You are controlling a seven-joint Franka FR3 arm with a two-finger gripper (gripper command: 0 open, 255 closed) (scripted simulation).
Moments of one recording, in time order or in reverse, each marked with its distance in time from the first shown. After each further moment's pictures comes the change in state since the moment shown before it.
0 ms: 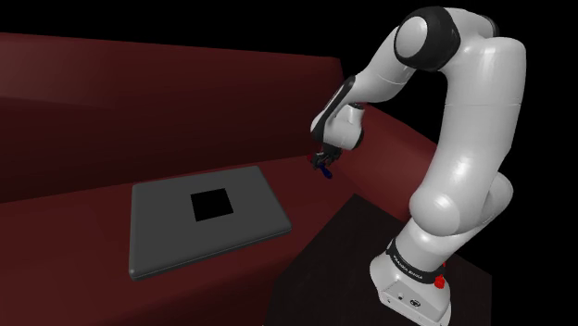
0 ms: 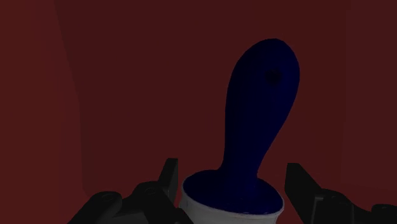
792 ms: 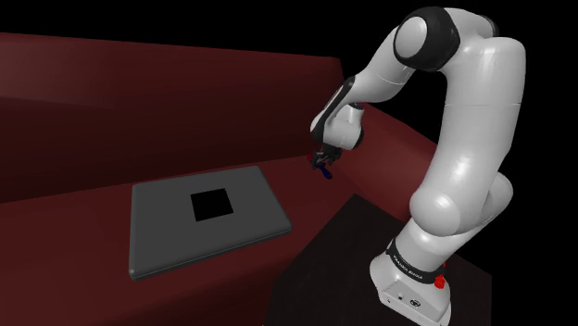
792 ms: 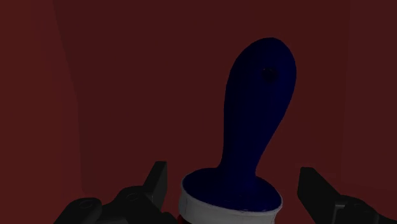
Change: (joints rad) arm 0.002 0.002 -0.001 0.002 -0.001 -0.001 0.002
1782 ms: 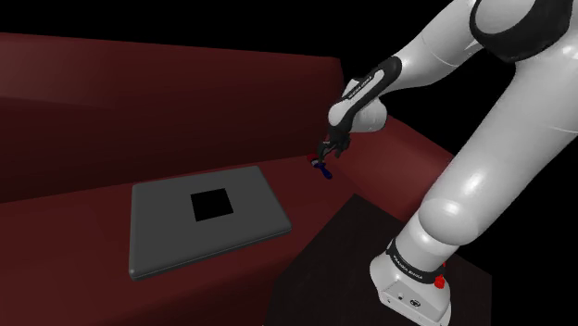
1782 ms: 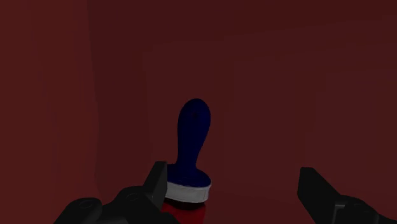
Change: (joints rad) arm 0.239 -0.414 -0.250 -0.223 -0.503 -0.252 0.431
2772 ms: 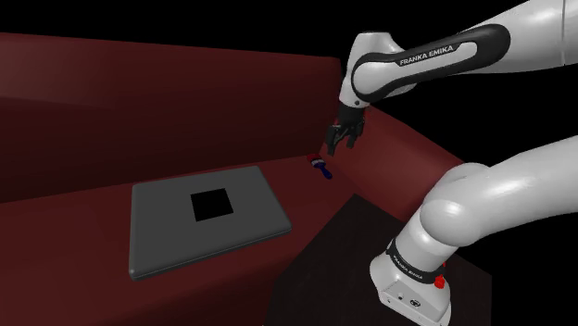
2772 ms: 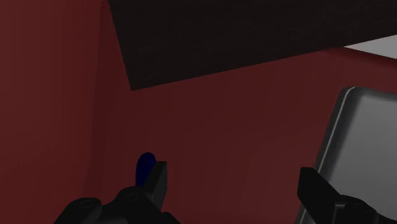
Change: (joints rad) arm 0.023 -0.585 0.198 -0.083 -0.167 -0.667 0.272
